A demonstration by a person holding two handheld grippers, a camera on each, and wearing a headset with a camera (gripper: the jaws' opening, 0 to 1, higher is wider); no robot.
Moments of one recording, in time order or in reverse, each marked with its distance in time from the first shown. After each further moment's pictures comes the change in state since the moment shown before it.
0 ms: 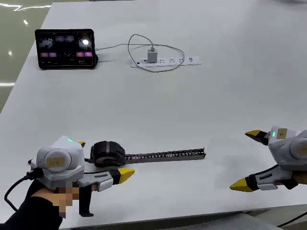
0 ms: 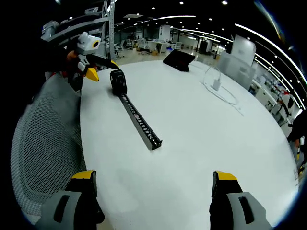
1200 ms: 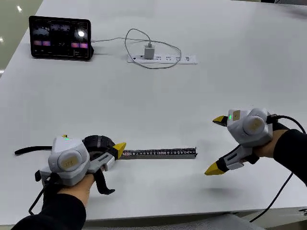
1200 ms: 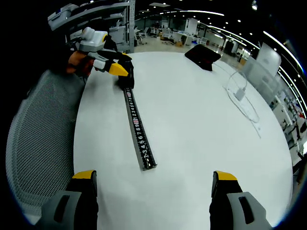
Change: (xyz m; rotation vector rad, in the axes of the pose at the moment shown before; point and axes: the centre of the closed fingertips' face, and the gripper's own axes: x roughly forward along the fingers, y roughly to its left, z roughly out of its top) left arm 0.020 0.048 -0.001 -0.146 -0.228 0.366; right arm 0.052 -0.016 0.033 -0.172 0.113 0.135
